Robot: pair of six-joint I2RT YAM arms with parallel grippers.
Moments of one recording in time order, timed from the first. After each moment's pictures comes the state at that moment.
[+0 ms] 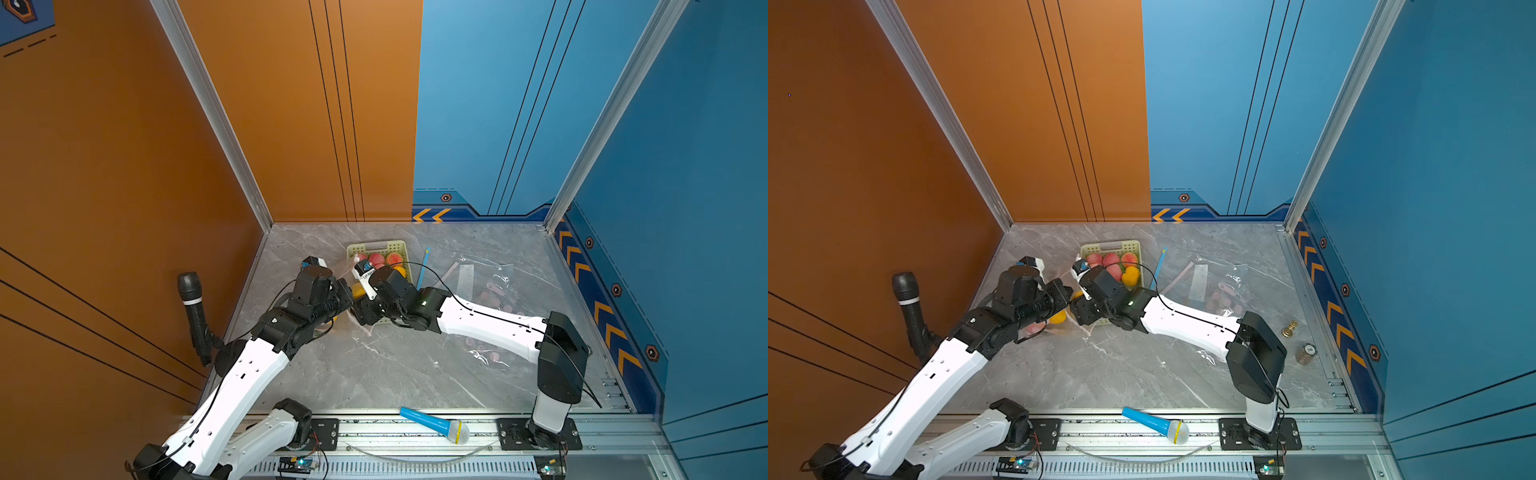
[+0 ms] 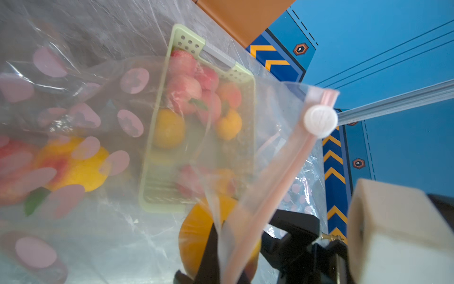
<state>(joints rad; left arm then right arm) -0.43 0.96 0.96 -0.64 -0.03 -0.88 1.04 1.82 1.52 -0.33 0.04 0.32</state>
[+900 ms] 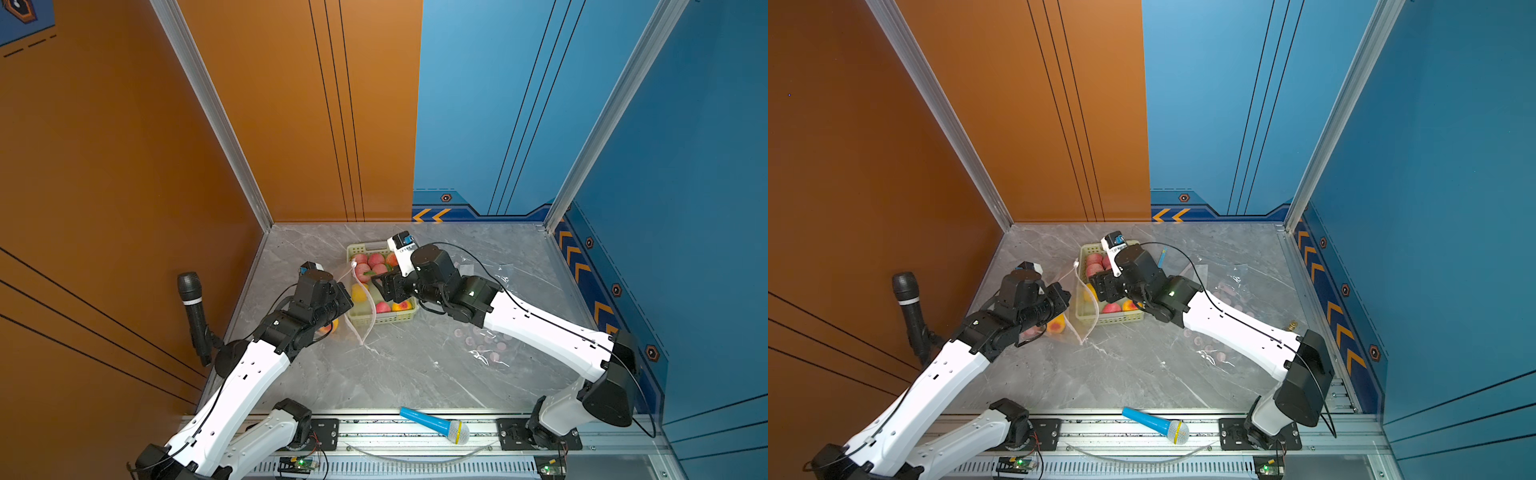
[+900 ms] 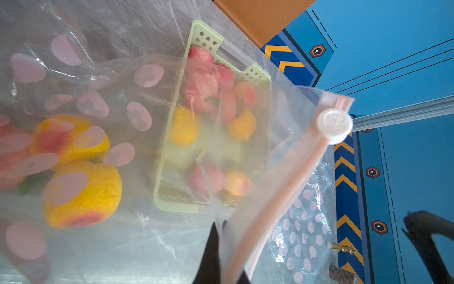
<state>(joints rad) -0.41 0.95 0.92 -0.63 -0.06 -0.91 0.91 1.56 1.45 -0.38 0.07 0.38</state>
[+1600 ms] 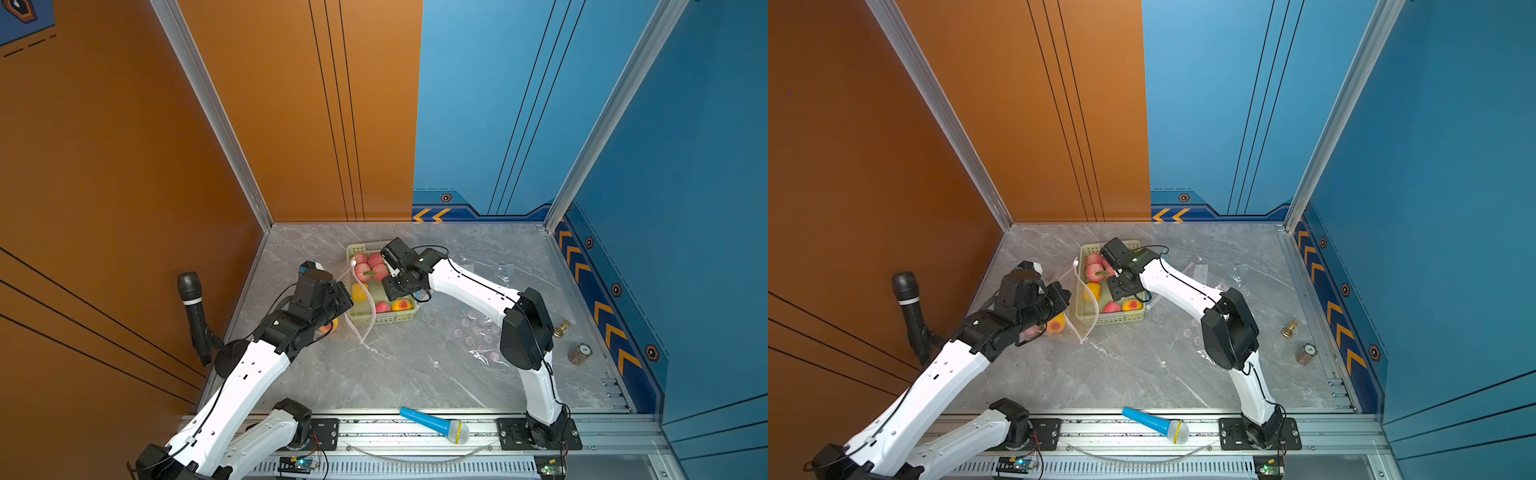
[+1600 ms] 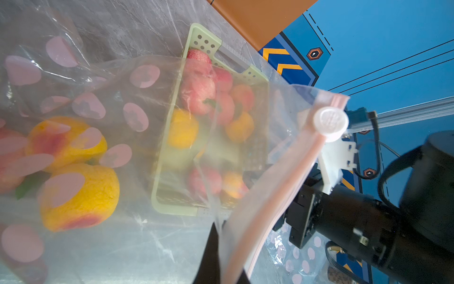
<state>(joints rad) -0.41 0.95 0.91 -0.61 -0.06 -0.91 0.81 2.11 1.91 -0.92 0.07 0.33</state>
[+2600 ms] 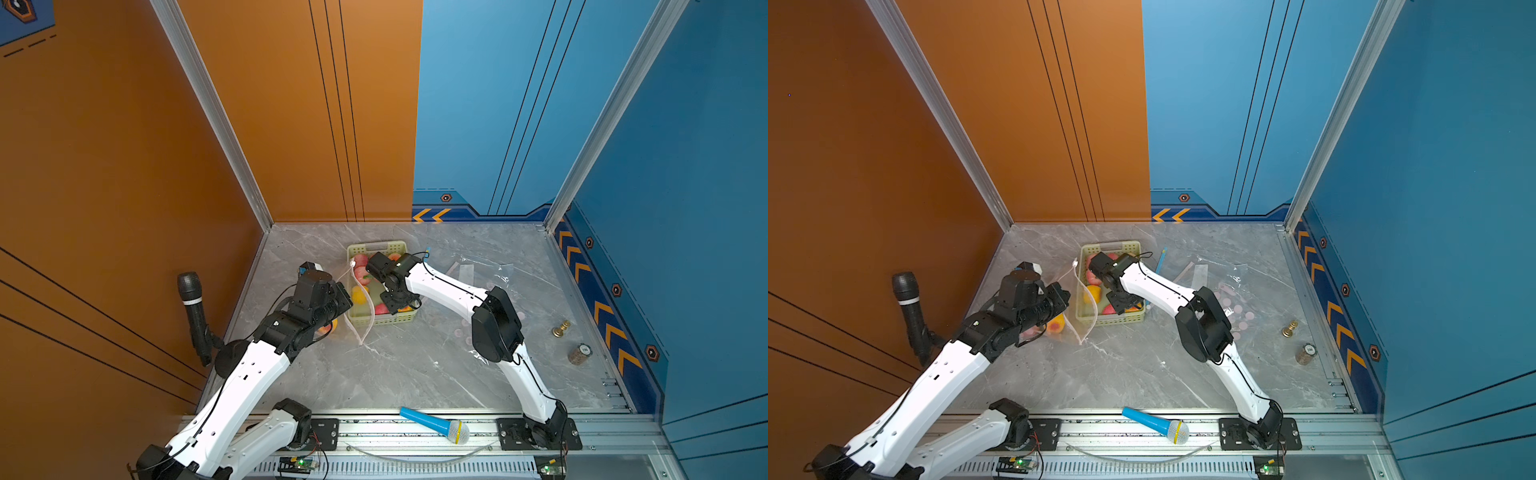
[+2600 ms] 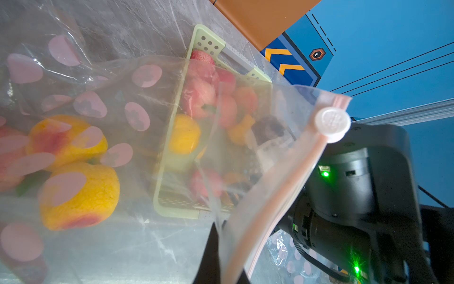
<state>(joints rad) -0.40 0.95 0.90 -0.61 -0.06 -0.91 0.85 2.32 2.11 -1.18 0.20 0.24</state>
